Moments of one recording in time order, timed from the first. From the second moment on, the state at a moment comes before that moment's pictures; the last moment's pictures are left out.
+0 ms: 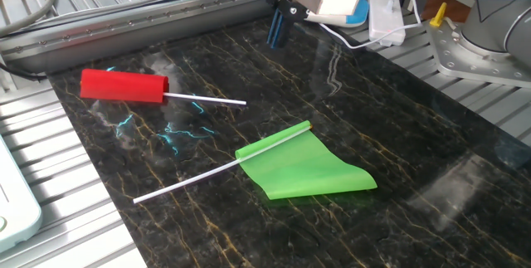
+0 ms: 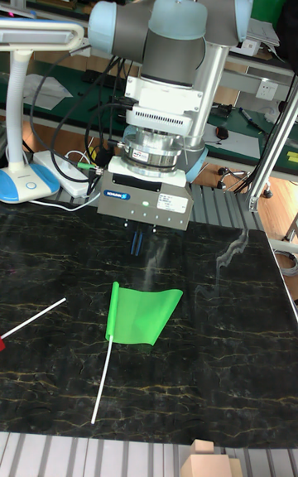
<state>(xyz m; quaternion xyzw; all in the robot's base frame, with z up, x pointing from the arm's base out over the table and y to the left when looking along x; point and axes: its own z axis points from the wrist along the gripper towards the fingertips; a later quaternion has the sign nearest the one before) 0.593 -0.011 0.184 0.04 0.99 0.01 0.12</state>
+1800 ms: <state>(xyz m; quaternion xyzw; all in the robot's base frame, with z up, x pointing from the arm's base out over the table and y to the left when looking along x) 0.648 -0.034 0.138 0.04 1.00 -0.01 0.05</state>
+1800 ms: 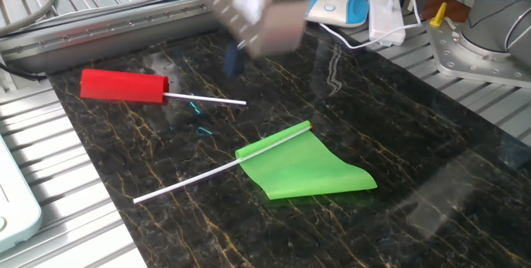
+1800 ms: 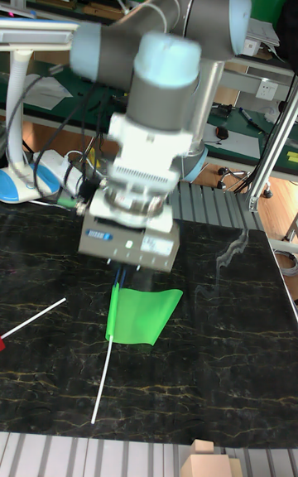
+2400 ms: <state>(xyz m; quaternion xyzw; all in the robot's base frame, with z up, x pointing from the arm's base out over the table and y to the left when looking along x) 0.667 -0.031 0.045 0.06 1.00 0.03 0.01</state>
